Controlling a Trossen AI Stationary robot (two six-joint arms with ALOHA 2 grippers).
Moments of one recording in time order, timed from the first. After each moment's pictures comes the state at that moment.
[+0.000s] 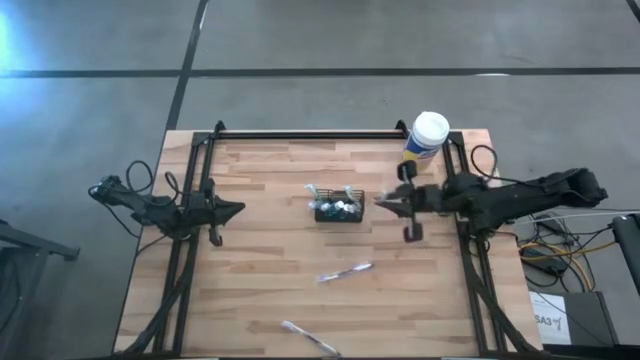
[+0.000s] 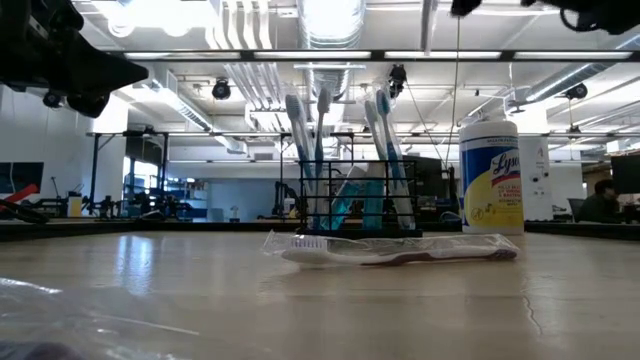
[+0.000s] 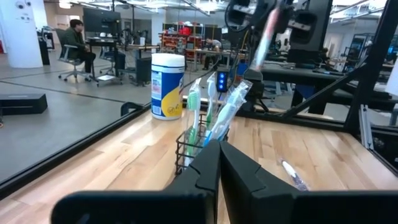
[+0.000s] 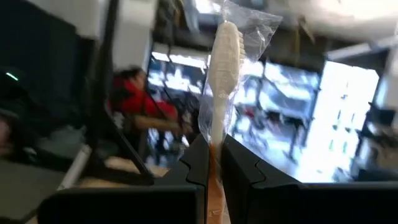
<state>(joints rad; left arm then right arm) -0.43 0.02 0.11 -0.09 -0.68 -0.09 0.06 0.92 0.49 0.69 -0.04 -0.17</state>
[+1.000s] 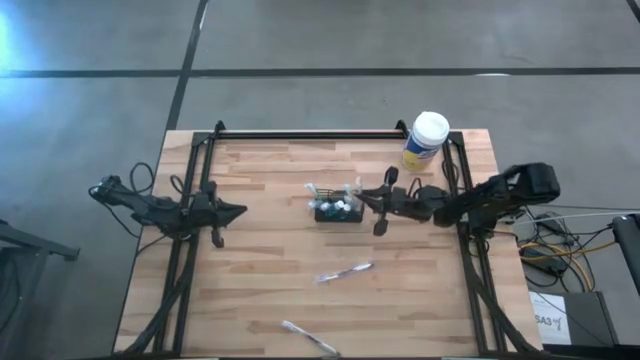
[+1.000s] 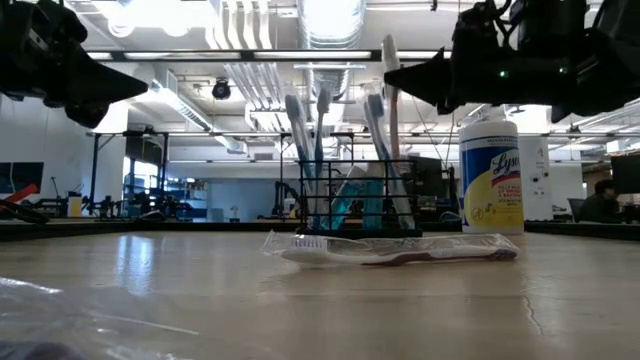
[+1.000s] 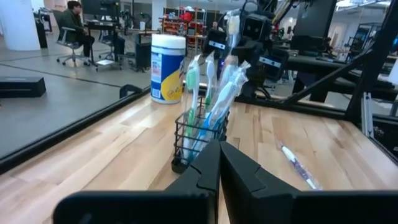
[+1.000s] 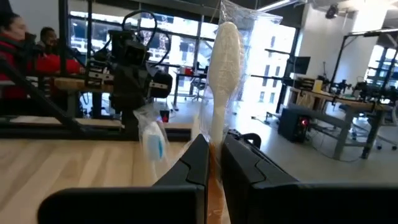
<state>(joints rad) -0.43 0.02 0.09 -0.15 -0.68 -0.16 -0.04 1.47 0.30 1.31 0.20 -0.13</state>
